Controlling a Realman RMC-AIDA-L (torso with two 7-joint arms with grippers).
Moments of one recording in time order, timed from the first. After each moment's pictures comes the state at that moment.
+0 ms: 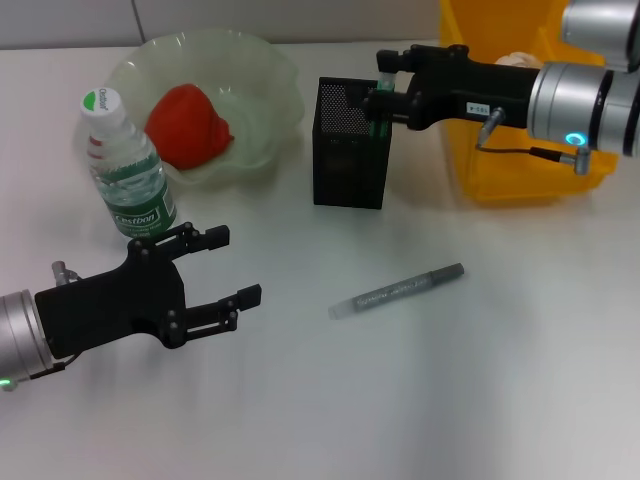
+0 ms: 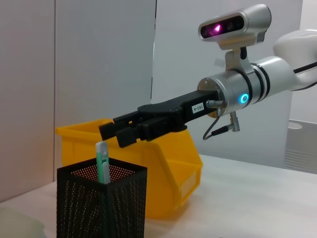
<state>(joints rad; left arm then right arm) -0.39 -2.07 0.66 0.40 1.89 1.60 -0.86 0.67 2.08 -1.10 -0.60 -1.56 -1.05 1.36</state>
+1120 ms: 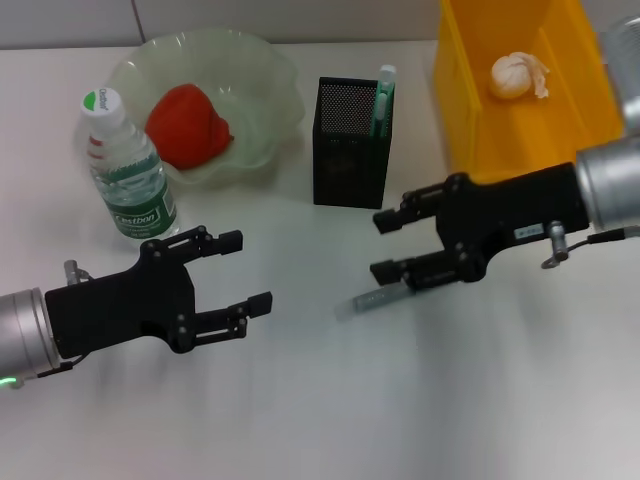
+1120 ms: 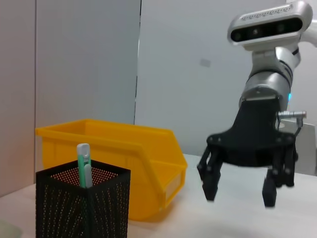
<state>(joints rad) -0.41 -2.07 0.68 0.40 1.90 1.62 -0.87 0.69 2.03 -1.01 -0.68 -2.01 -1.58 1.46</state>
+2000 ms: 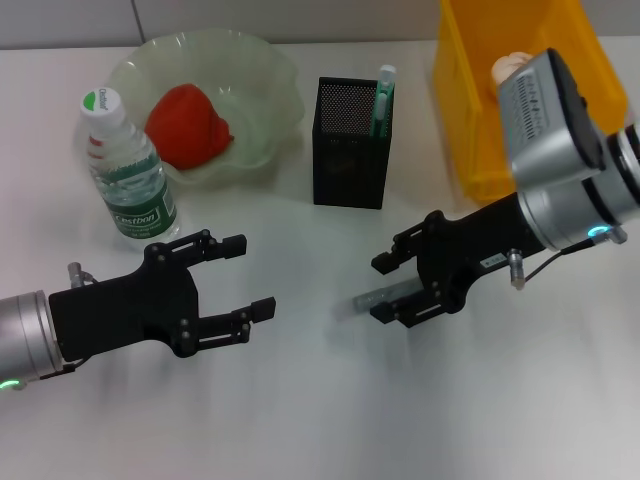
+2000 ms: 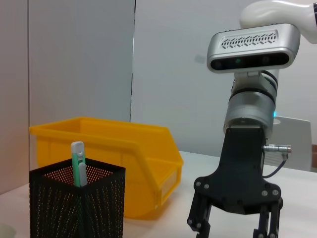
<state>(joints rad) -0.41 -2.07 0.69 0.40 1.90 1.61 -0.86 0.76 2.08 -1.10 -0.67 -2.23 -1.44 1.52</state>
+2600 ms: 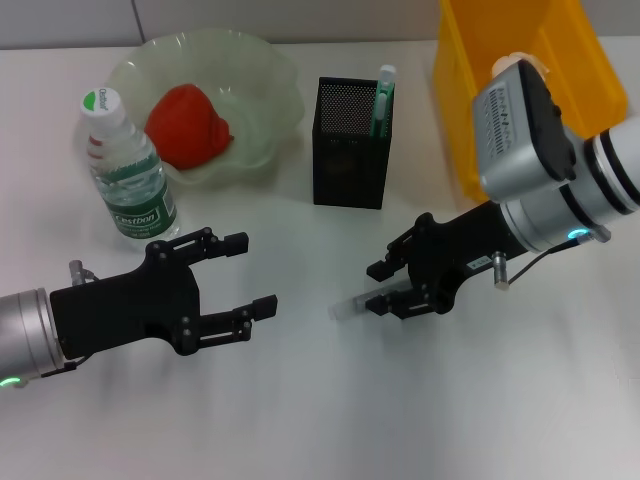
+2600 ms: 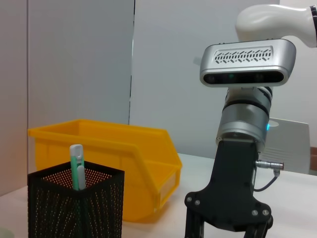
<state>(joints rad) -0.41 -2.07 0.69 0.40 1.90 1.62 -0.87 0.79 2.08 -1.17 -0.63 -2.22 -1.36 1.51</state>
